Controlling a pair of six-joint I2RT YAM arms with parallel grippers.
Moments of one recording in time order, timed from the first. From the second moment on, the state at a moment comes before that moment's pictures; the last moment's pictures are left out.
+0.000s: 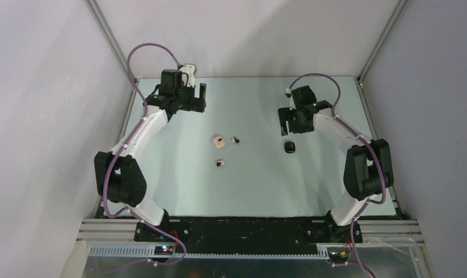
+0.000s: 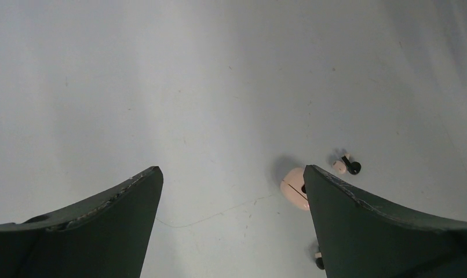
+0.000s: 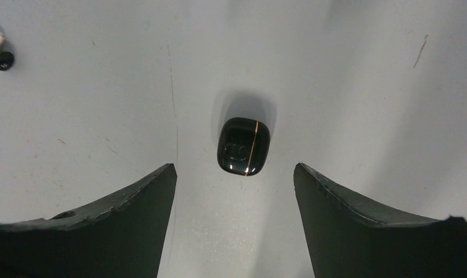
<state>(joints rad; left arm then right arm) -0.21 1.60 1.42 -0.47 0.06 -0.02 0.31 1.69 1.33 -0.66 0.00 0.13</state>
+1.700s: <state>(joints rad) -0.25 1.54 1.34 -0.48 -0.08 0.03 0.35 1.91 1.28 -0.62 0.06 0.17</state>
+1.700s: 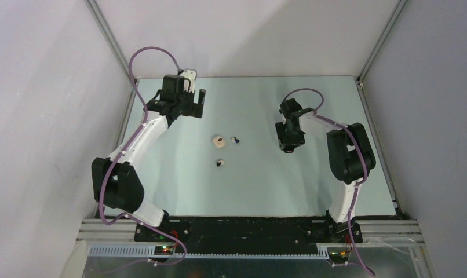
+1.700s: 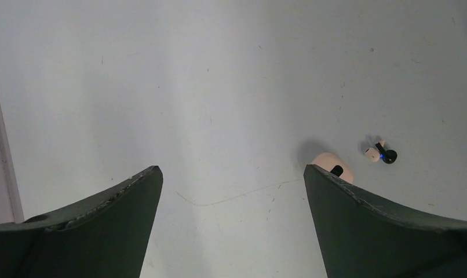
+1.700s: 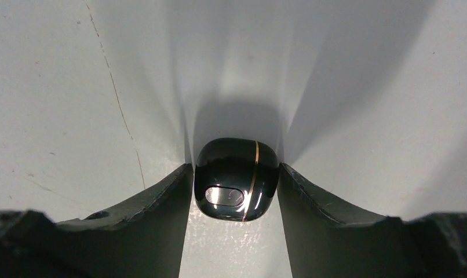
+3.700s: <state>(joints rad) -0.25 1.57 1.35 -0.48 -0.06 0.03 0.32 1.84 1.19 -0.57 -0.02 0.03</state>
